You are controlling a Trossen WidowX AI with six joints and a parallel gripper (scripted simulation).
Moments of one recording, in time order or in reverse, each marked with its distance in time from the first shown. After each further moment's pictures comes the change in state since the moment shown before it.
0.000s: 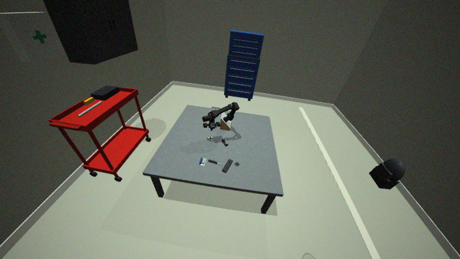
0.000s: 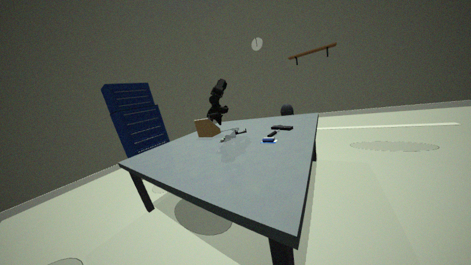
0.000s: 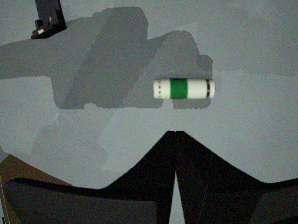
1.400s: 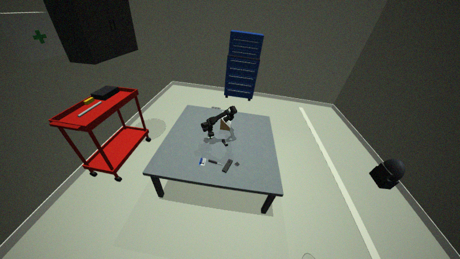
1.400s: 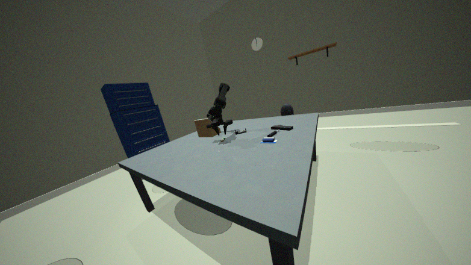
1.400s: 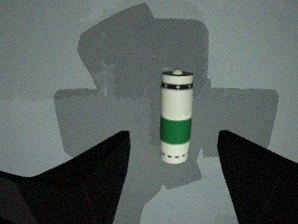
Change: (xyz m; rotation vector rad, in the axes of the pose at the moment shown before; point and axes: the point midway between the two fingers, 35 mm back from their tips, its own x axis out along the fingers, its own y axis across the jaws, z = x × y) arm 0.073 -0.020 0.002 1.551 -0.001 -0.010
